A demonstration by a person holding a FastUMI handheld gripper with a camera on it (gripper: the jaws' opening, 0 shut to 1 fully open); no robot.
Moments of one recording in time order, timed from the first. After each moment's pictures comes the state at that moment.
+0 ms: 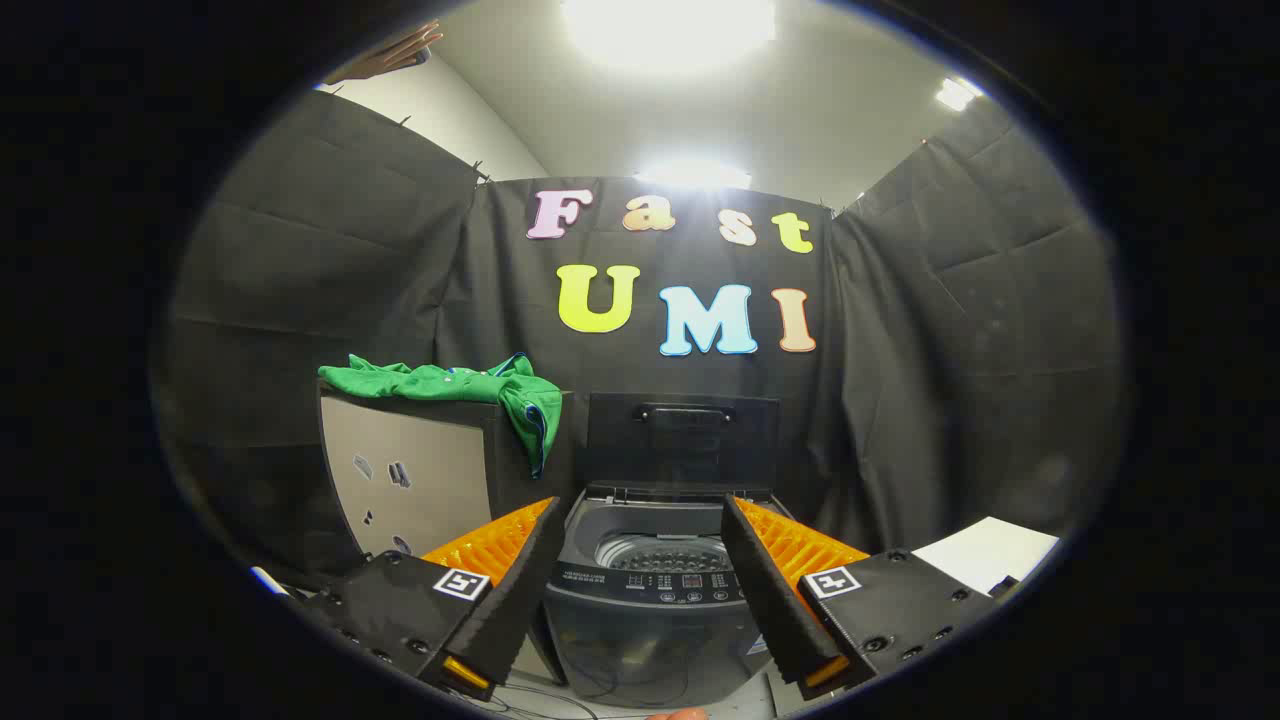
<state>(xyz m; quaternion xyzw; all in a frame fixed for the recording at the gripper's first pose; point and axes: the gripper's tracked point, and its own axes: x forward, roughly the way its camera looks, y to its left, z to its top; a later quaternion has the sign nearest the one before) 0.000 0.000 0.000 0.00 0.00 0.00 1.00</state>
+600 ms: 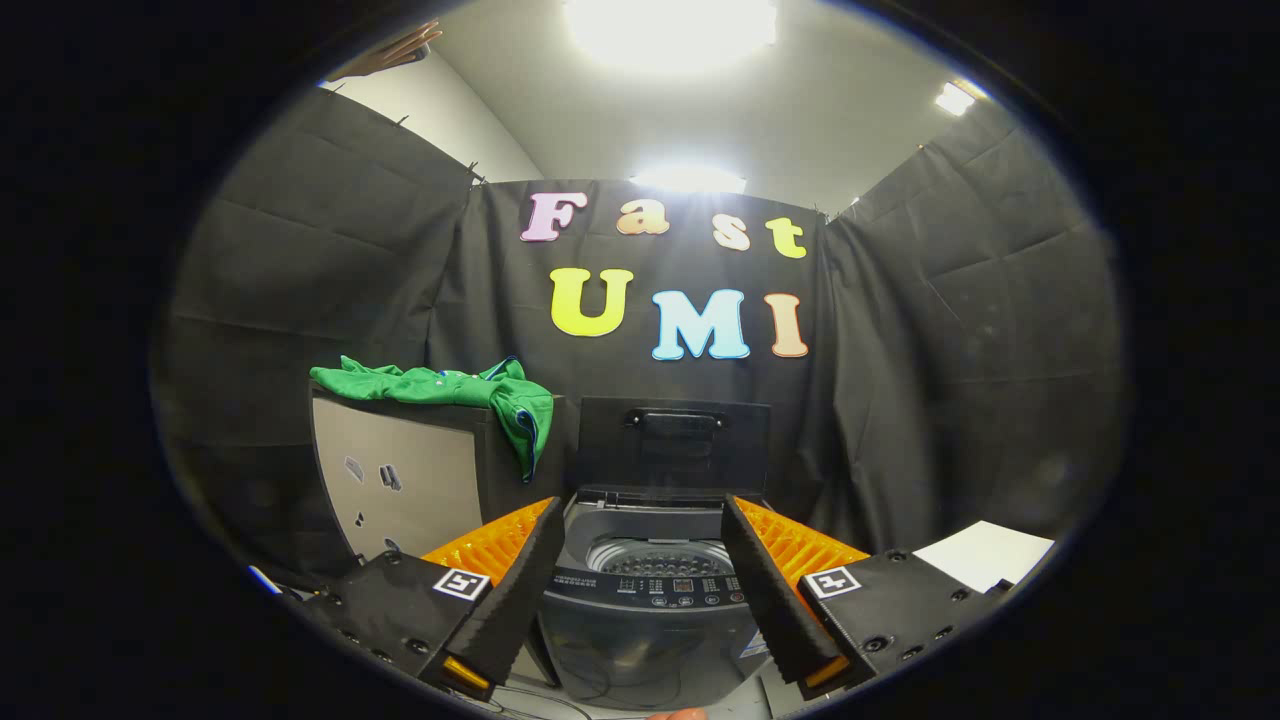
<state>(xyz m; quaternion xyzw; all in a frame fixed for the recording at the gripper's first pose) 0.003 -0.007 0.006 -0.01 0.00 -0.01 1.00</state>
